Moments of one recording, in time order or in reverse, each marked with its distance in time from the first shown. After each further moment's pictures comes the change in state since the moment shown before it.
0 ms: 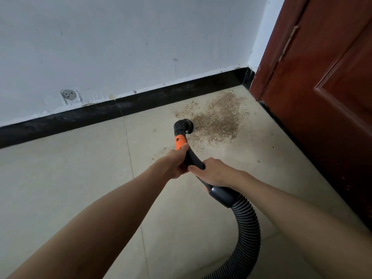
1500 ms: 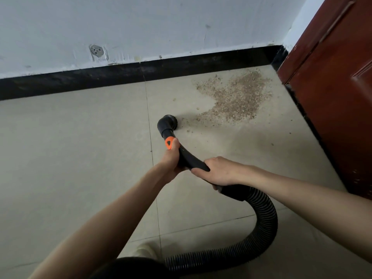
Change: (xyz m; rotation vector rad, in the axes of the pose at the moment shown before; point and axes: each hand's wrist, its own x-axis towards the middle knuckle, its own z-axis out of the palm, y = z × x) left_hand -0.045 -0.073 -0.055 -0.270 0.120 0.004; right_hand -0.044 -0.018 0.038 -0.341 -0.294 -0.133
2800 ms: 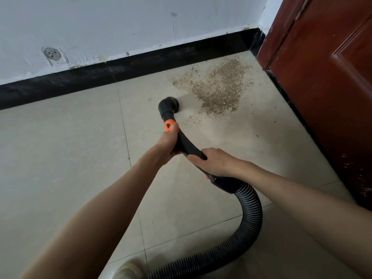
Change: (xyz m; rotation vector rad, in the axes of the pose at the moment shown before) left_hand 0.047 0.023 0.063 0.190 -0.034 0.062; right_hand 0.019 0.056 -0.008 0.265 0.167 0.042
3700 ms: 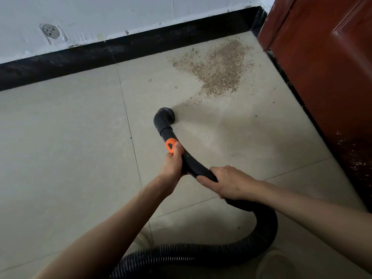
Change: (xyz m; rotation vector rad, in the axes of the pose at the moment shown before) left_hand -0.069 -0.096 -0.017 -0.032 -0.025 -0.026; right_hand -0.076 0.023 0.058 -0.171 -0.097 0.043
